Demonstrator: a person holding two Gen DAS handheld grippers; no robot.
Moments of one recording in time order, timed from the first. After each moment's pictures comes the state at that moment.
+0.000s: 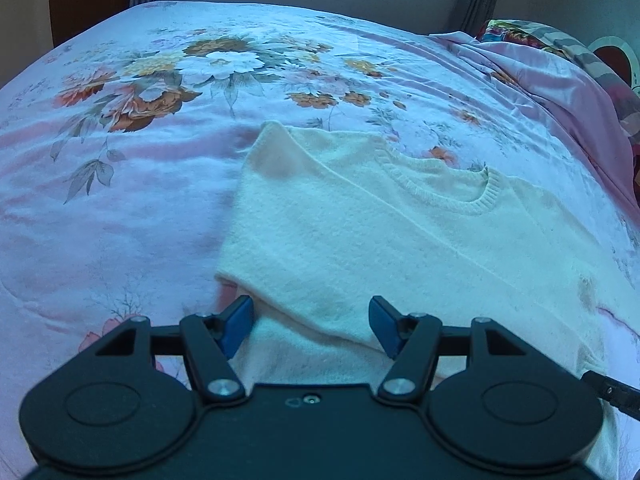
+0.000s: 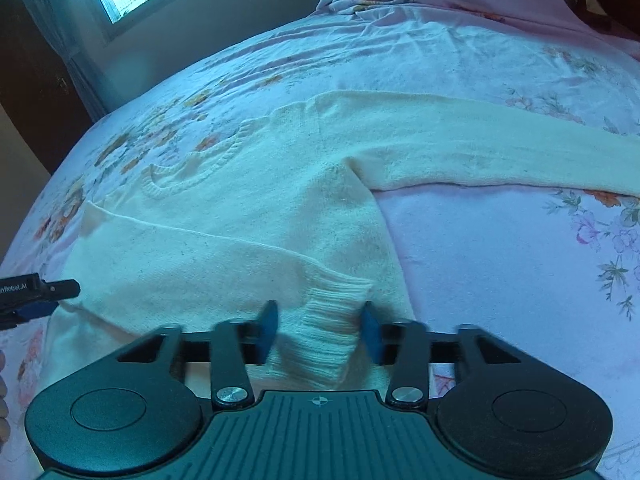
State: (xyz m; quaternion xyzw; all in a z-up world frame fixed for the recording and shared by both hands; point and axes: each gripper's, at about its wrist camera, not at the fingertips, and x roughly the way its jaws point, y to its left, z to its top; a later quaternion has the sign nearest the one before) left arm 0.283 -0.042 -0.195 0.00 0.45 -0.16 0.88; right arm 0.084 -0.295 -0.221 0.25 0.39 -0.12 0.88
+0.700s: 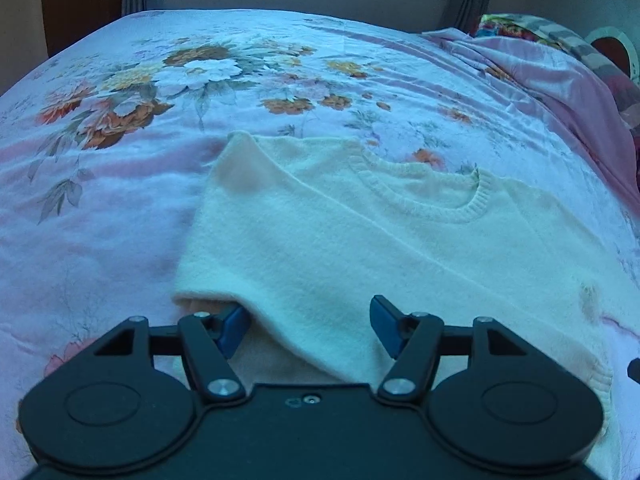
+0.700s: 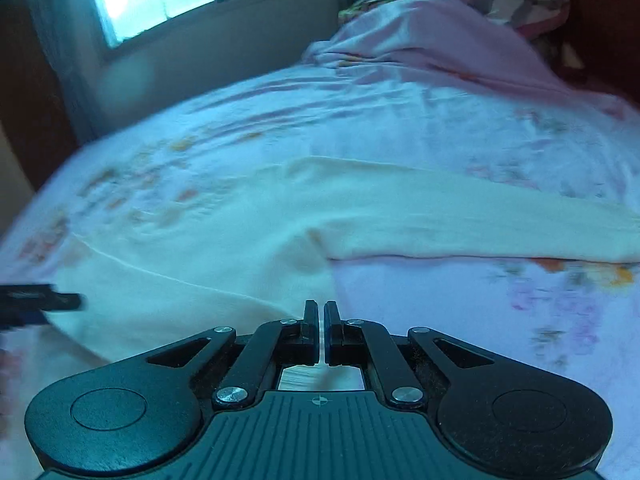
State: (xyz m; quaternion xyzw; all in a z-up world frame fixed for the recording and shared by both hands) left arm 0.290 -0.077 -0.202 0.02 0.44 -0.17 0.88; right arm 0.072 -0.306 -0.191 0.21 0.34 -0.13 0.91
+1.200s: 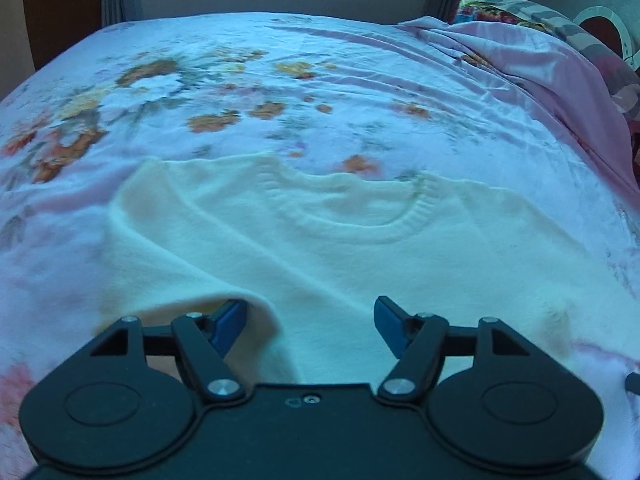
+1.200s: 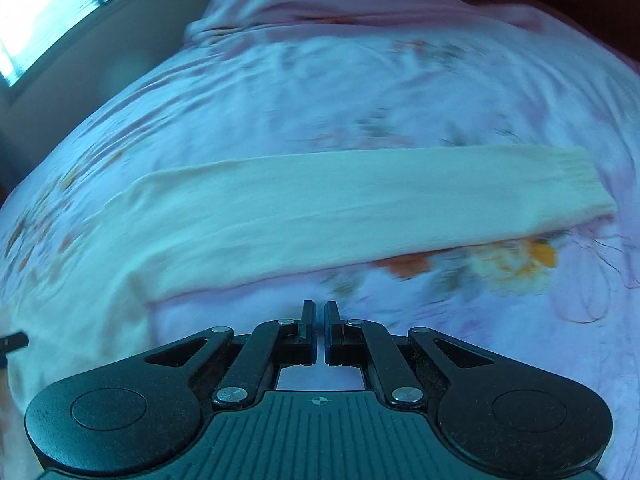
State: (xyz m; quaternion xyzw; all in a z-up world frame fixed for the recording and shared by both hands) left arm 0.291 -0.169 -0.189 0.03 0.44 -0.18 0.88; right arm 0.052 -0.448 -0.224 0.32 0.39 -0.26 0.83
